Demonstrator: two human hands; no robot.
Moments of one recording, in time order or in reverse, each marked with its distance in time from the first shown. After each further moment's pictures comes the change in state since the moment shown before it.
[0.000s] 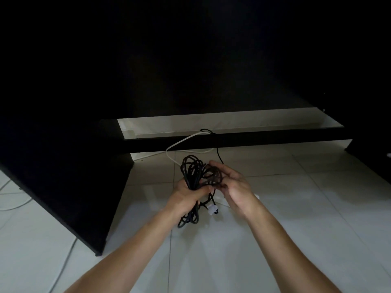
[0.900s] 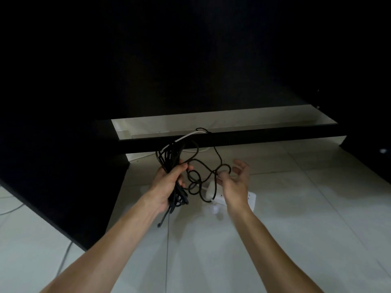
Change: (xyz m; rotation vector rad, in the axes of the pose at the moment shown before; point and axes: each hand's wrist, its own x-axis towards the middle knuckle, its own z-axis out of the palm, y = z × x) left_hand 0.015 0.020 -0.028 -0.466 0.034 -0.063; right_hand -0.009 0.009 0.007 -0.159 0.502 -0.190
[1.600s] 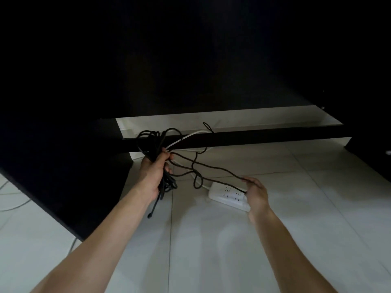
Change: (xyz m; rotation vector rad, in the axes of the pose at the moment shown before) left_hand 0.015 0.024 -0.023 -0.017 0.248 0.109; right_hand 0.031 0.023 -0.042 -0.137 0.185 0.251
